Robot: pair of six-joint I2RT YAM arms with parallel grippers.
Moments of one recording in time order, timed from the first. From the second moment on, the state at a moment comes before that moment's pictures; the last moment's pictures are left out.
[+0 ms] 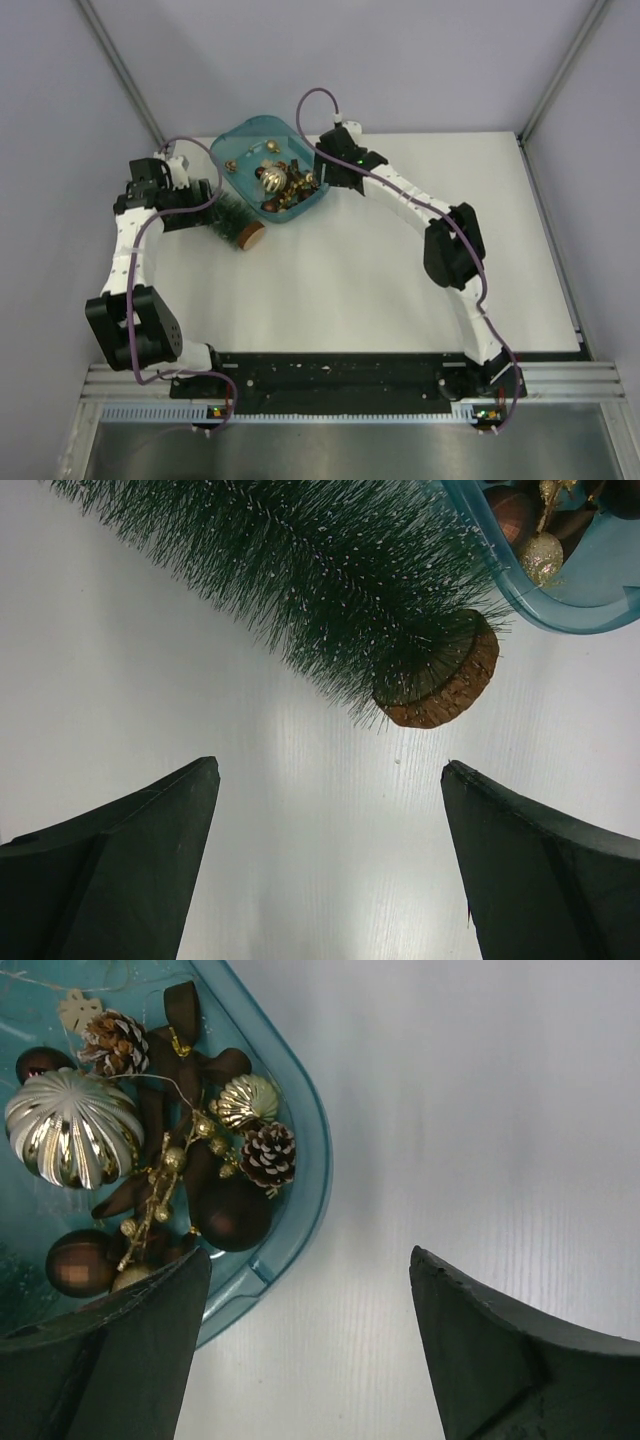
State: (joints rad) left arm 0.24 1.44 1.26 -0.75 0.28 0.01; right arm 0.65 2.21 2.01 -0.54 0.32 0.55
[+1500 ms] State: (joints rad) left arm 0.26 1.58 1.26 -0.58 0.11 -0.04; right arm 0.46 1.76 1.29 -0.48 0.61 0.64
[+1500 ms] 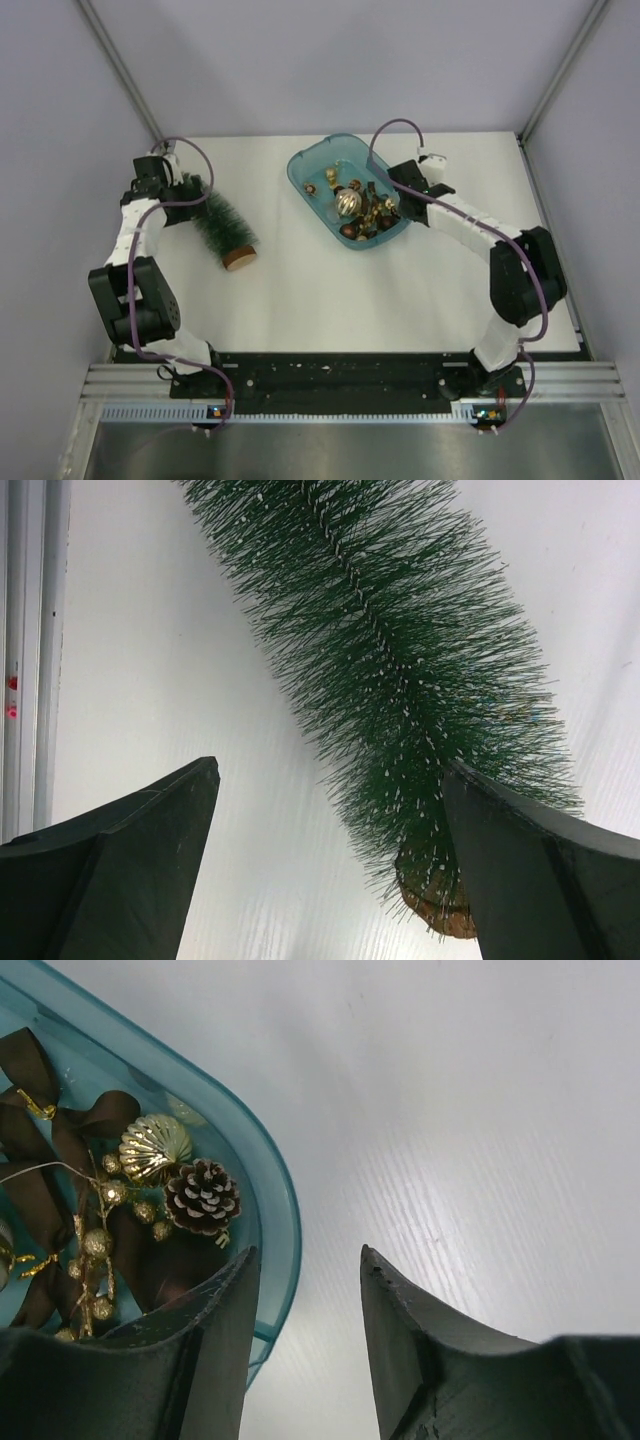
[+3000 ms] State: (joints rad) left arm -0.16 1.21 0.88 -0.42 0.48 0.00; right arm 0.67 1.50 1.23 -0.29 0.14 0.62
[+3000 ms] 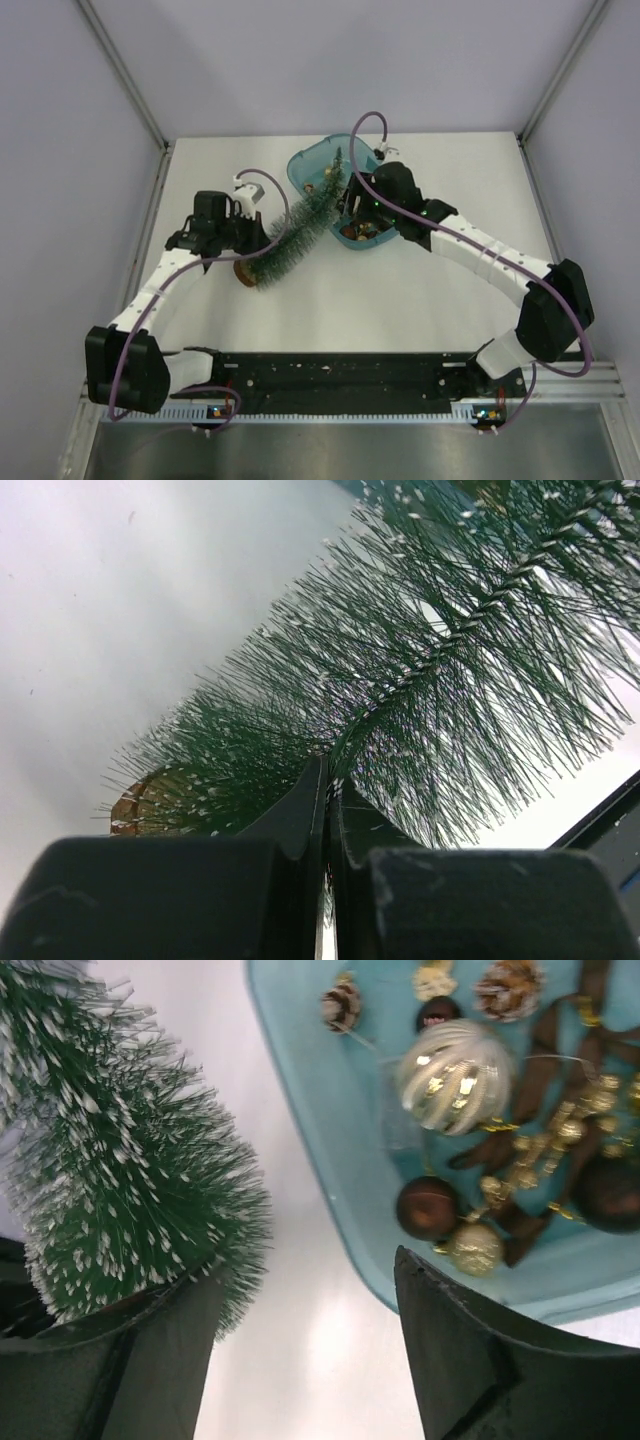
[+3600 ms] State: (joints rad) left arm -0.17 1.14 0.88 -0.45 0.53 -0.03; right arm 0.75 1.49 1.06 0.26 -0.23 0.79
